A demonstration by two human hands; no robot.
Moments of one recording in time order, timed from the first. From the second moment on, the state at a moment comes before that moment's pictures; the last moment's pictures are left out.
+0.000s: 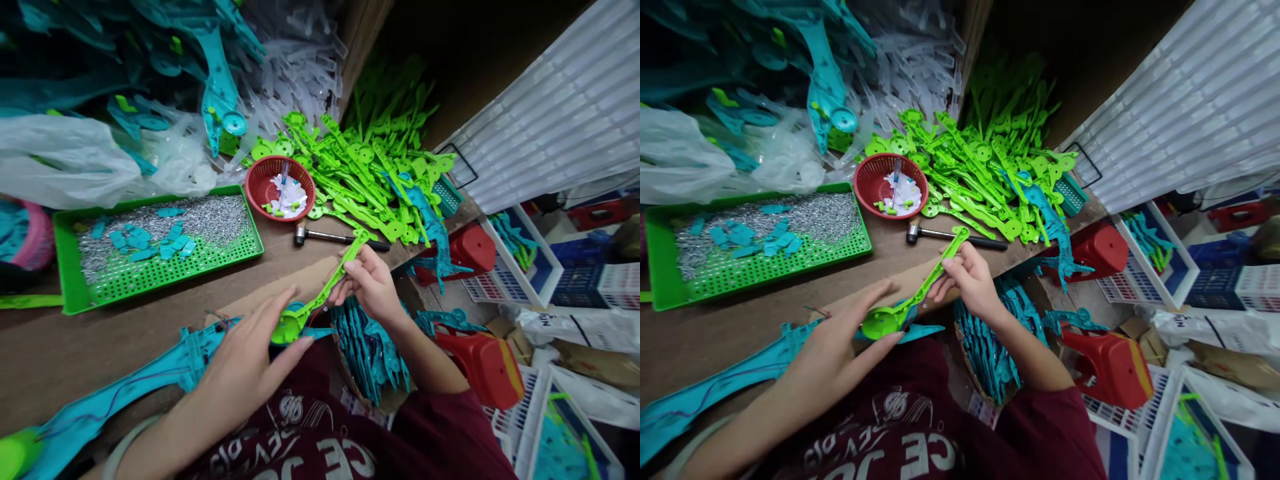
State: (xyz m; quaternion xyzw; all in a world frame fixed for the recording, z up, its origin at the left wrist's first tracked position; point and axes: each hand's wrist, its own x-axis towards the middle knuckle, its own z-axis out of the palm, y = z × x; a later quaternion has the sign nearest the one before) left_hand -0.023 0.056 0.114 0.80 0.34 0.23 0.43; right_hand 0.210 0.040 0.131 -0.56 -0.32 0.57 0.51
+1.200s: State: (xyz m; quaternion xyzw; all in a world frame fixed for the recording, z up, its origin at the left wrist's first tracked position) left_hand -0.021 0.054 0.112 0.65 0.35 0.22 0.63; right_hand 0.150 0.015 0.121 -0.54 -0.67 0.16 0.48
